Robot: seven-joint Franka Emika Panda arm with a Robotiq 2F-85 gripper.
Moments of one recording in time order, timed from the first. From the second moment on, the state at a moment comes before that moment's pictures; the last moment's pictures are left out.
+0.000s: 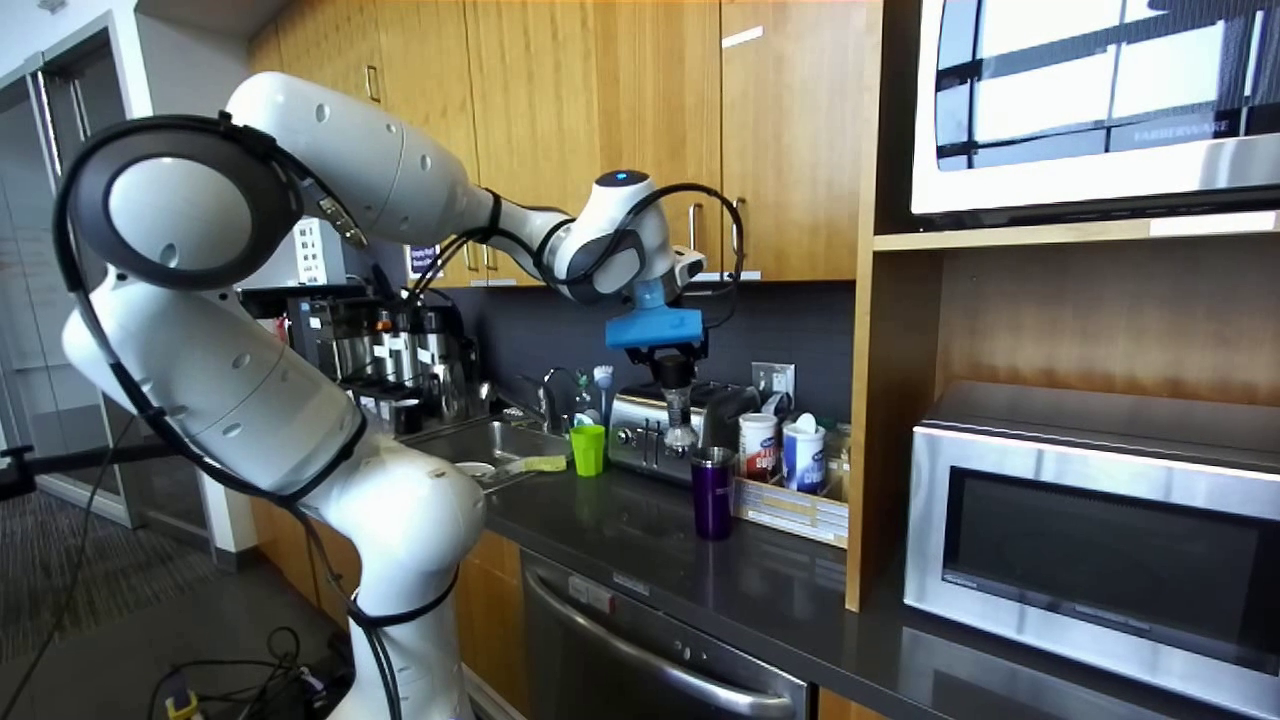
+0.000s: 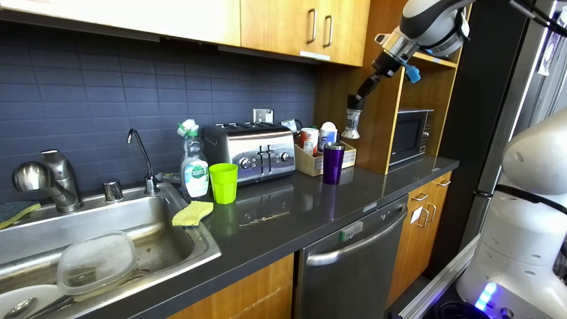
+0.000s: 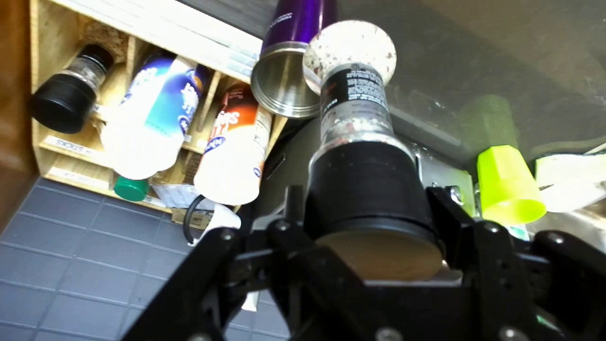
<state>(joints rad) 0.06 -0.71 -0.23 -2.59 0.16 2.43 -0.75</state>
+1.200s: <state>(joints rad) 0.35 -0.62 -0.18 -2.59 0.25 2.41 -0.76</state>
